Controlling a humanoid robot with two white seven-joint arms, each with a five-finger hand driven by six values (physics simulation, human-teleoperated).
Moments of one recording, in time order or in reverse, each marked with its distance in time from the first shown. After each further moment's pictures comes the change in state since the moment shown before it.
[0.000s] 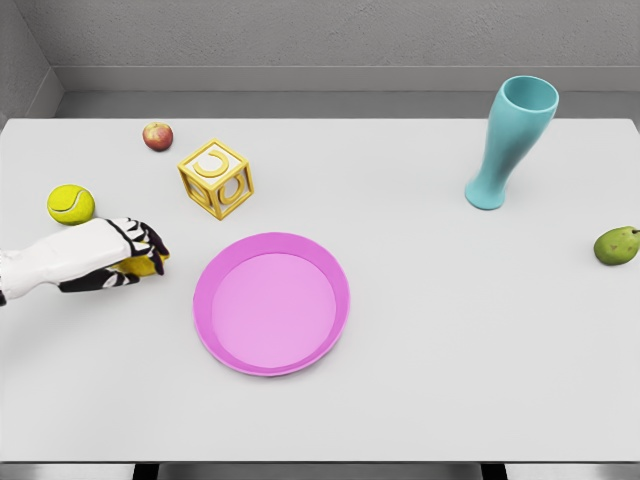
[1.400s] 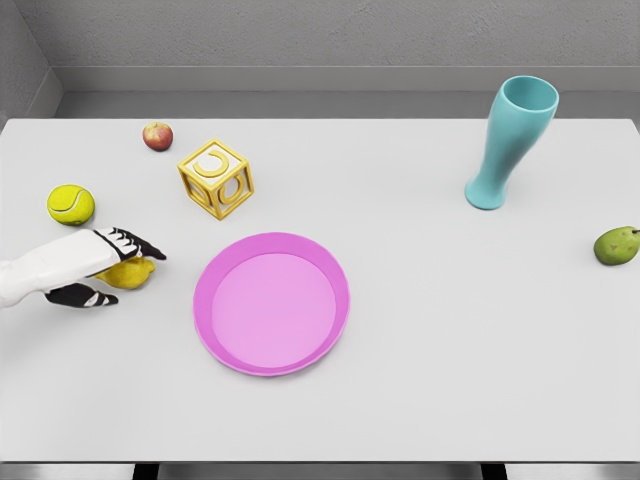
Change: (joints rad) left arm 0.017 0.001 -0.010 0.085 0.001 0.001 0.021; right arm 0.000 0.000 0.000 0.000 0.000 0.000 0.000
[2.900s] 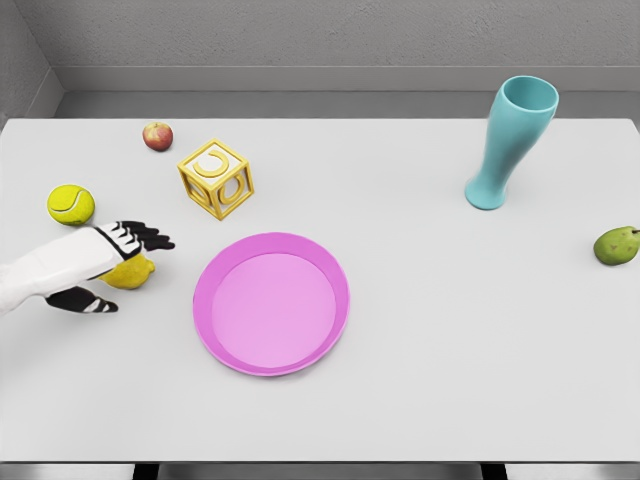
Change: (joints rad) left arm 0.061 0.036 0.028 -0.099 0.006 0.000 0.074; right arm 0.000 0.000 0.000 0.000 0.000 0.000 0.000
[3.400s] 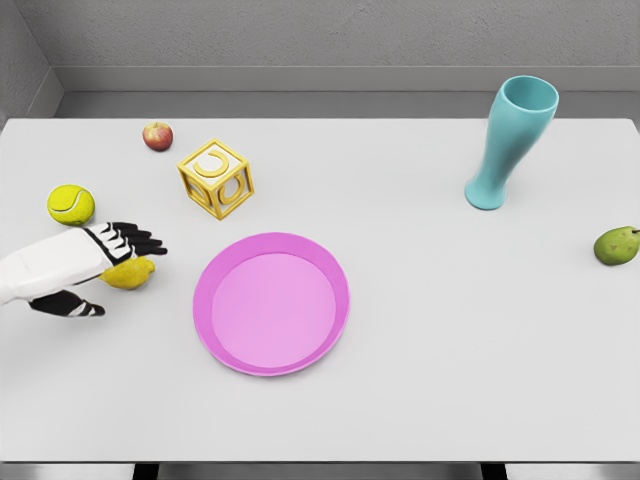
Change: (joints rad) left arm 0.046 0.082 0.041 -0.083 0.011 0.000 0.000; right arm 0.000 0.000 0.000 0.000 0.000 0.000 0.000
